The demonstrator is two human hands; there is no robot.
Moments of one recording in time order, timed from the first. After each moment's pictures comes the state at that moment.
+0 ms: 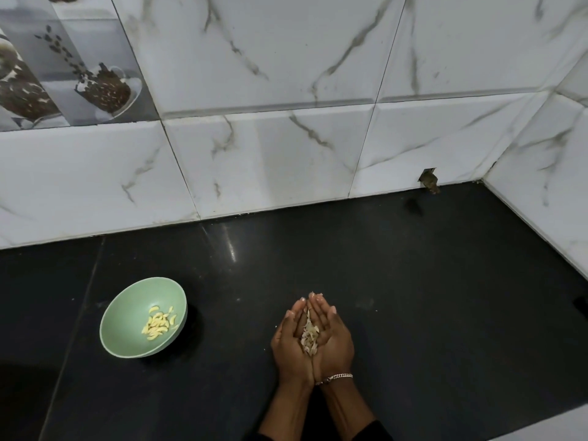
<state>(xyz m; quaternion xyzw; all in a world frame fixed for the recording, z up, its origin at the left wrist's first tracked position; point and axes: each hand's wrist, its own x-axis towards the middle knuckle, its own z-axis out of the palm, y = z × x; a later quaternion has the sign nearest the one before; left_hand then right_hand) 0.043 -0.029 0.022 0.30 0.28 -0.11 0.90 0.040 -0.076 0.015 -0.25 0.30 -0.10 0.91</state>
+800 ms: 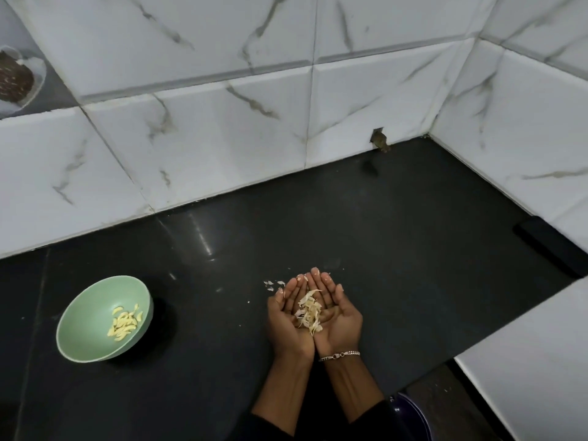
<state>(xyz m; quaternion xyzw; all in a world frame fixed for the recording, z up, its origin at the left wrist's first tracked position) 0.015 -0.053 0.042 0.26 0.30 -0.16 0.90 -0.011 -0.110 0.039 -0.12 0.28 -0.14 0.94</state>
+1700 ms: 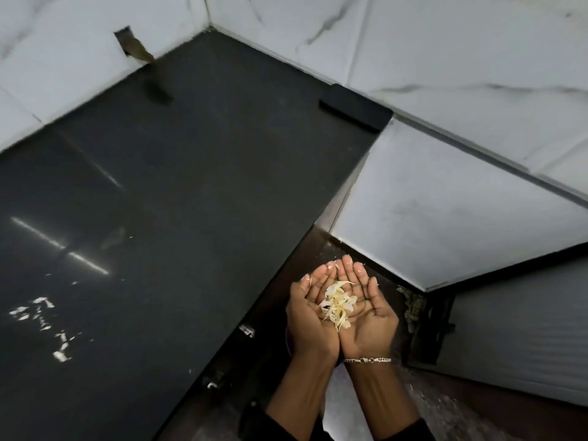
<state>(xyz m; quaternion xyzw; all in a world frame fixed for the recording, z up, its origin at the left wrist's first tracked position) -0.221 -0.269 -0.017 0.38 0.25 -0.46 0.76 -0.278 -0.302 -0.036 0.00 0.33 -0.43 0.84</state>
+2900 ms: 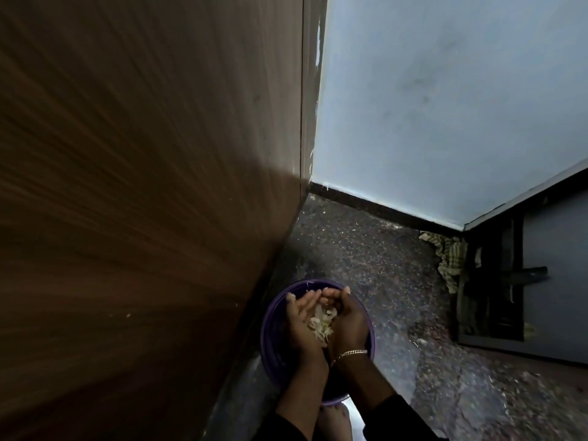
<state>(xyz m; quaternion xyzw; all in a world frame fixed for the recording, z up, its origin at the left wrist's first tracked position) -0.275 -0.313 -0.498 0.58 0.21 -0.49 0.62 -0.316 -0.338 -0.536 -0.03 0.57 -0.39 0.72</state>
